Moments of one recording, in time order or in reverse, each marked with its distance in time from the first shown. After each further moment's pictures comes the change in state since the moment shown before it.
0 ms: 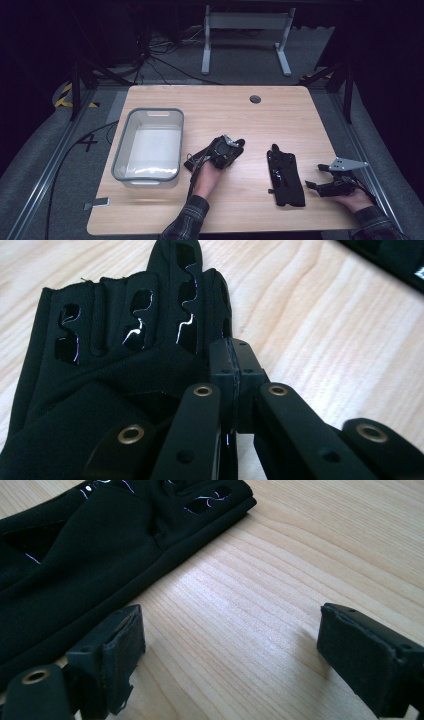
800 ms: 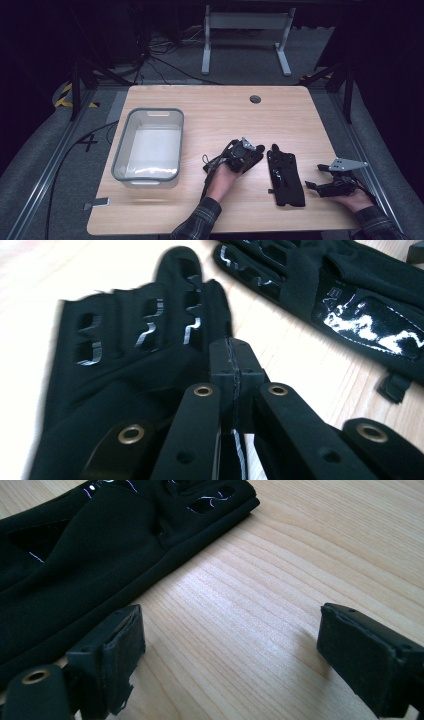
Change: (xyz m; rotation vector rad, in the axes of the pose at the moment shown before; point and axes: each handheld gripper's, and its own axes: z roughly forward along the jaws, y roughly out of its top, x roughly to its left) left arm -0.031 0.022 0.003 -0.051 -0.049 0.049; right arm 0.000 0.000 0.000 0.000 0.009 -0.006
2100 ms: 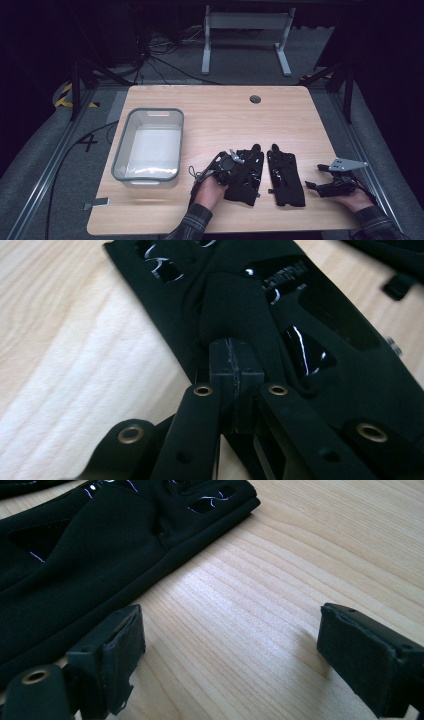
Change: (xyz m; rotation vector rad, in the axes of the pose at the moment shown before) left arm -0.015 -0.040 -0.020 0.111 0.032 -0.013; right arm 0.000 0.000 0.000 0.001 0.000 0.000
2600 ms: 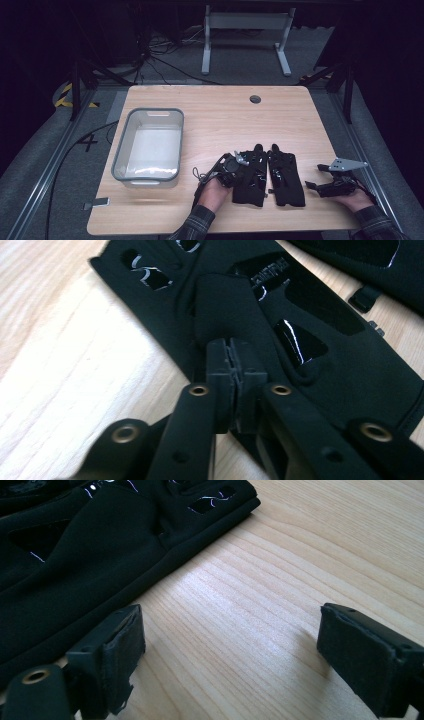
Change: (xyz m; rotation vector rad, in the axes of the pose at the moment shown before) left arm -0.005 0.003 -0.002 -0.036 -0.025 -0.007; right arm 0.000 0.000 0.000 0.000 0.003 -0.003
